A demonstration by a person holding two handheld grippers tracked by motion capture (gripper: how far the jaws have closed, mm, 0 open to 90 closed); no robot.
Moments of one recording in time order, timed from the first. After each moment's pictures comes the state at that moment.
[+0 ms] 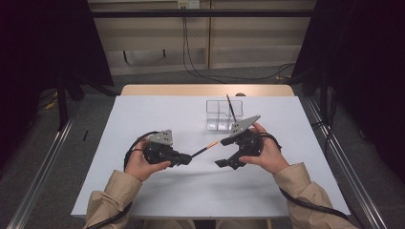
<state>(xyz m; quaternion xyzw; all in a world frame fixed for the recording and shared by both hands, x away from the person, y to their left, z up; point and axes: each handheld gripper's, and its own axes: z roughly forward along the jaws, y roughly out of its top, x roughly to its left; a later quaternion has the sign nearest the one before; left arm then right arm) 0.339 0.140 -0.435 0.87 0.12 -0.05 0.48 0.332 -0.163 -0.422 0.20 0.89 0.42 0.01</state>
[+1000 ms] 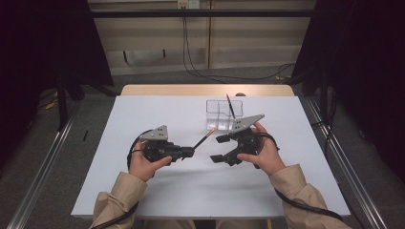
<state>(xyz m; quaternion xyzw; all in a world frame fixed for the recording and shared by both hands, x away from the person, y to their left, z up) 0.341 0.140 -0.436 0.81 0.16 -0.04 0.56 0.331 -0.160 -0.417 0.22 0.85 0.49 0.01</state>
